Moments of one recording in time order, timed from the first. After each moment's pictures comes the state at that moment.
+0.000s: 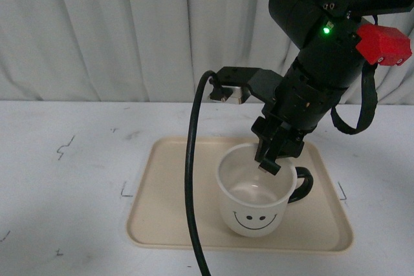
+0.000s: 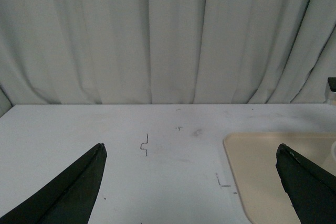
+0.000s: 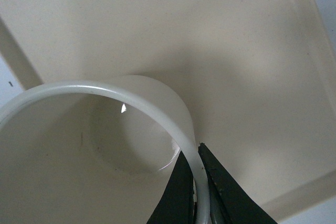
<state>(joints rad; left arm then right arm) 0.00 0.01 0.01 0.00 0.00 0.00 0.37 2.20 1.64 -0.70 -0.21 -0.72</state>
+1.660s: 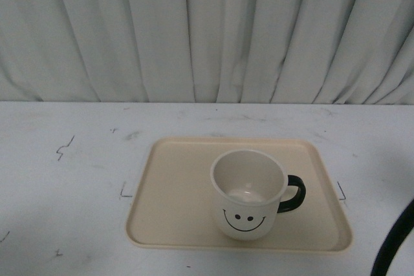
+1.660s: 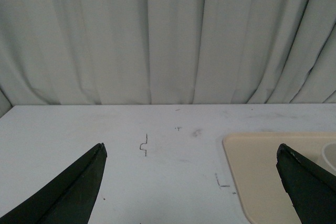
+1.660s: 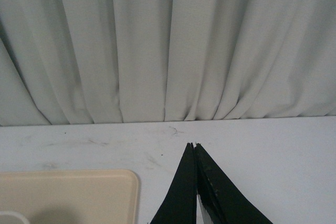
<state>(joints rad) 0.00 0.01 0.01 0.00 0.00 0.00 0.15 1.31 0.32 0.95 0.17 -0.02</state>
